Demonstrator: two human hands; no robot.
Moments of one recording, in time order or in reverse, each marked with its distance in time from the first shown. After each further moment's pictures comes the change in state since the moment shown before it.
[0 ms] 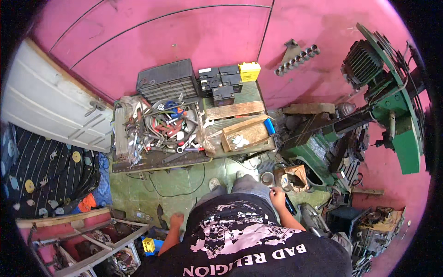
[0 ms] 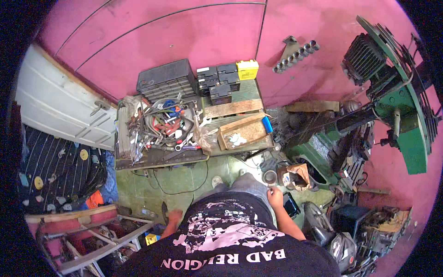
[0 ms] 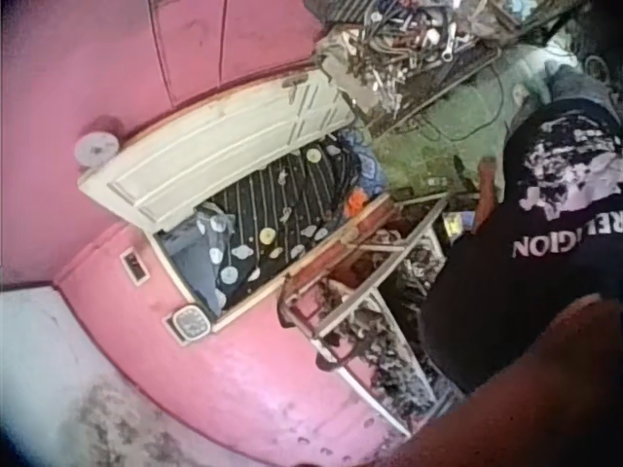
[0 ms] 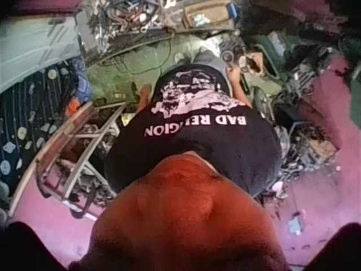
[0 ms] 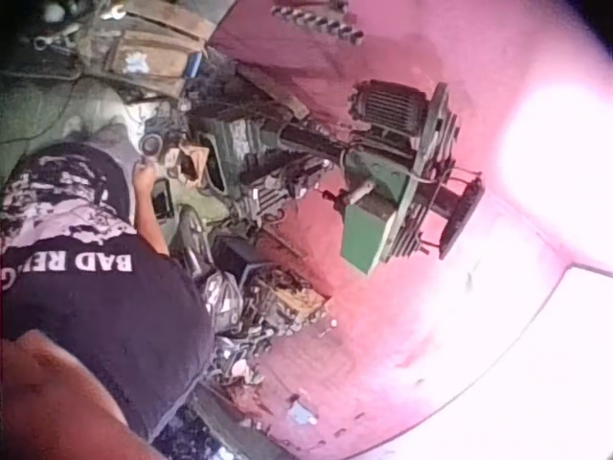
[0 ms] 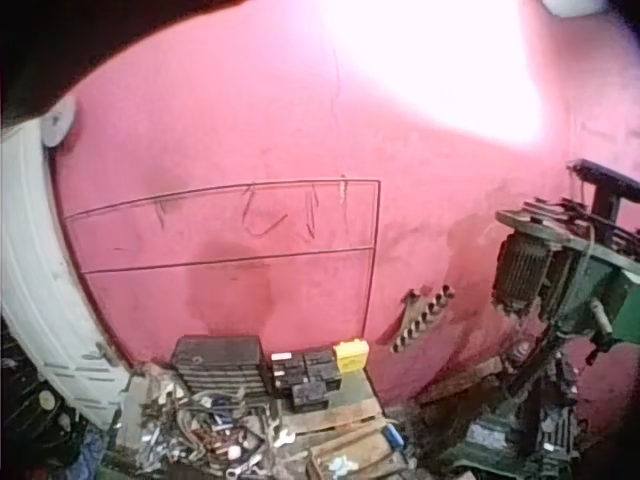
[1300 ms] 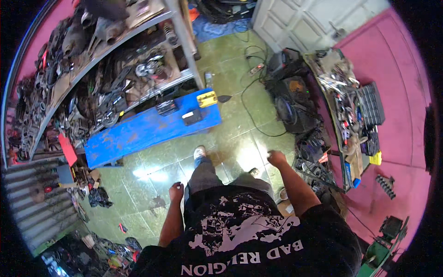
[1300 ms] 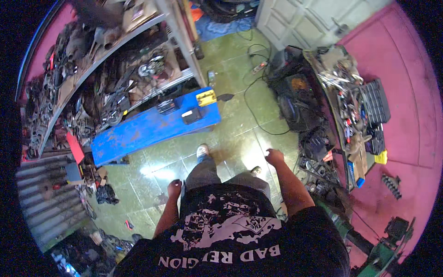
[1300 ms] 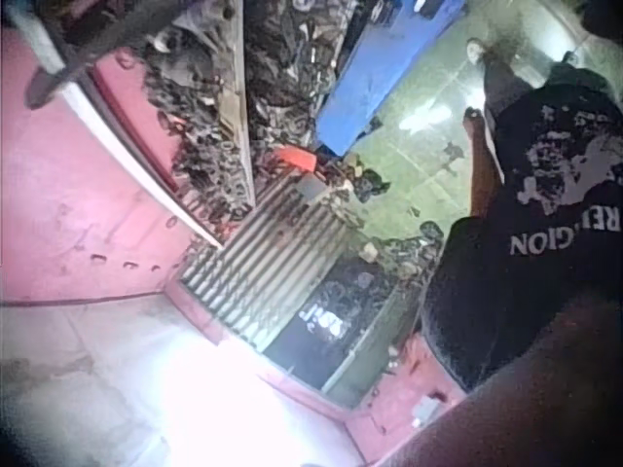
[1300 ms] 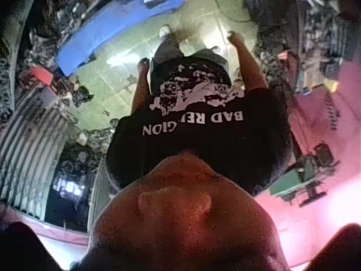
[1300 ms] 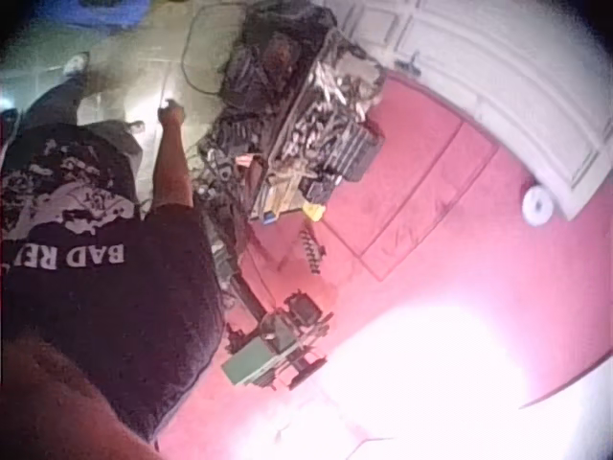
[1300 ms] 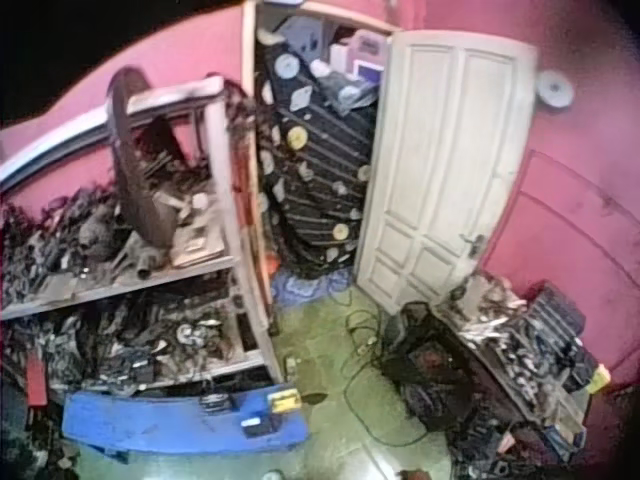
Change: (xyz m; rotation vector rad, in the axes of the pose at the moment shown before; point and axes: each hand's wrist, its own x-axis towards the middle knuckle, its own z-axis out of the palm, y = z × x) left_hand -0.523 -0.018 0.400 -1.179 0.603 -1.140; right_hand -0.229 -0.233 0.299 -1.064 -0.962 -1.095
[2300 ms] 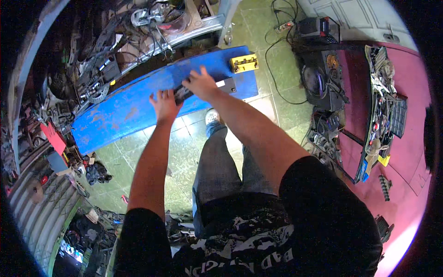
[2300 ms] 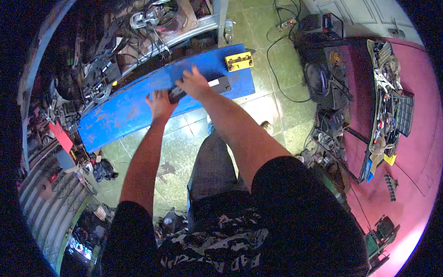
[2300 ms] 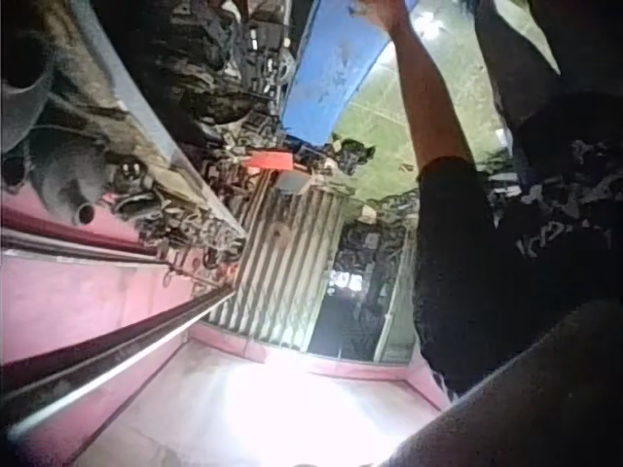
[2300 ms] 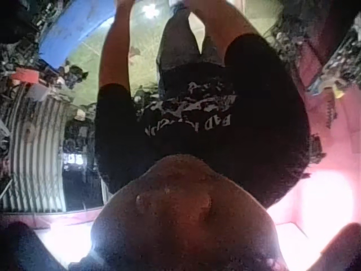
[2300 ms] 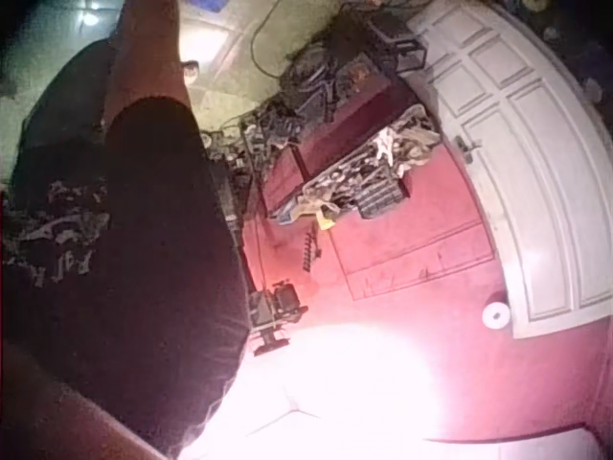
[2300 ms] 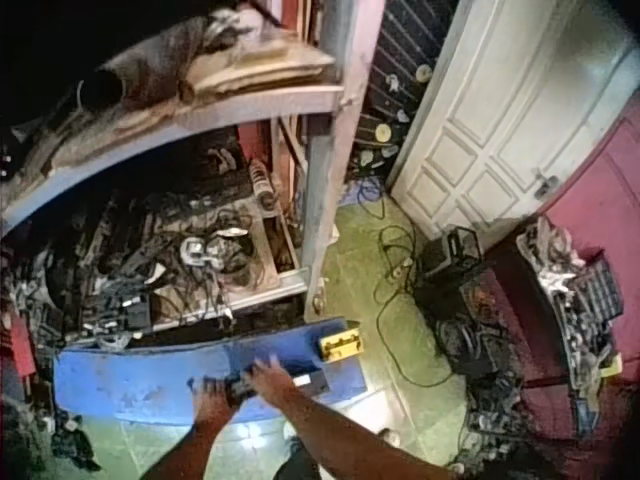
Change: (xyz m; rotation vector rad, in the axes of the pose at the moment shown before) left_hand 0.348 0.111 -0.095 0.635 0.221 0.565; right_hand 0.227 -0.538 0.008 -0.365 0.421 -1.029
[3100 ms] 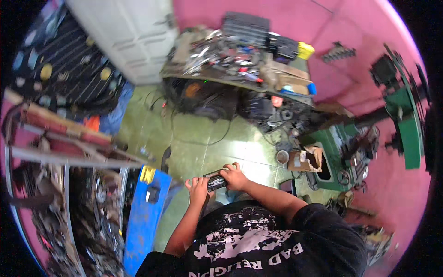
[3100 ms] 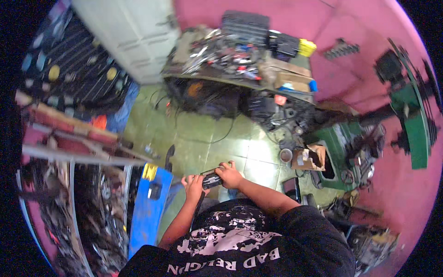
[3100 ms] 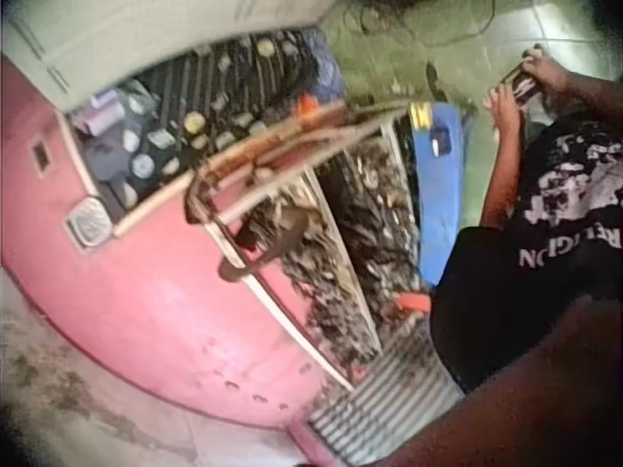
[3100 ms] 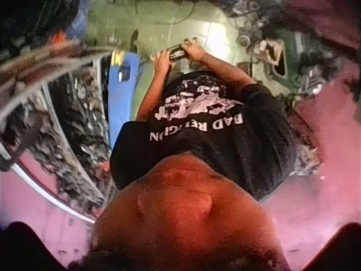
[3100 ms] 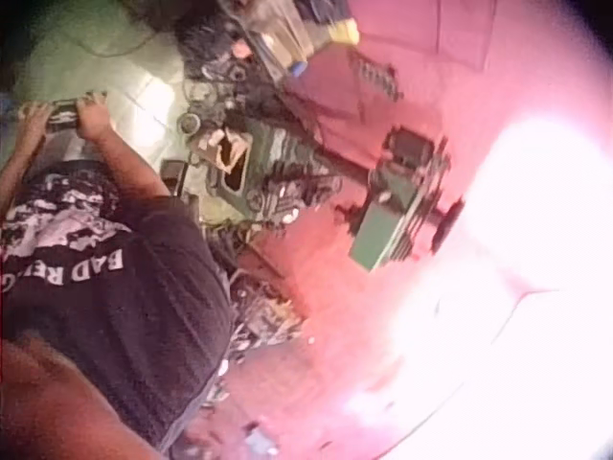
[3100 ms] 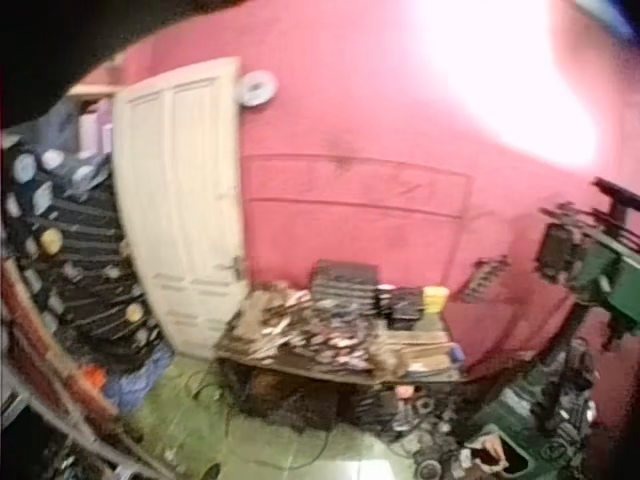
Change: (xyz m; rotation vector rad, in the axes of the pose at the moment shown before) left_hand -0.152 0.471 -0.152 -0.204 -0.105 1.038; right_hand -0.607 -0.051 -0.153 0.393 0.276 1.000
